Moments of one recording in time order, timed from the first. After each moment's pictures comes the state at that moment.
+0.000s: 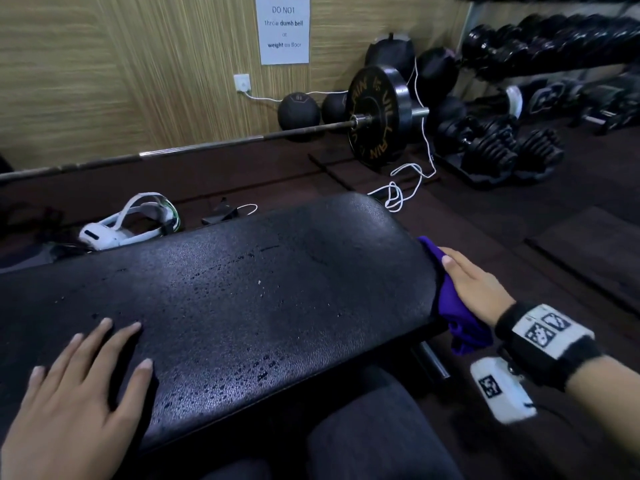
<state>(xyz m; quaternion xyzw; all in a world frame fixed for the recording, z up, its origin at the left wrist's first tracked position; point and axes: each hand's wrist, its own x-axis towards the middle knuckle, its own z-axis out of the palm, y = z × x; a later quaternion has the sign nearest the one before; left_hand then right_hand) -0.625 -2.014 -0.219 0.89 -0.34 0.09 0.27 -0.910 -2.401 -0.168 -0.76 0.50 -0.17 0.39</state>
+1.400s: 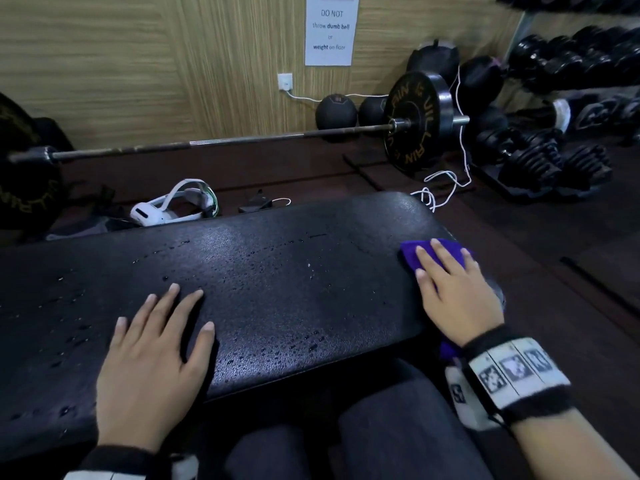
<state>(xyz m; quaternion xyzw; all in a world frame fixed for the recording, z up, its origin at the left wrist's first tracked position) -0.653 -2.011 -0.192 0.93 -0.32 0.07 0.16 -0.855 -2.324 -0.177 -0.91 0.40 -0.14 0.01</state>
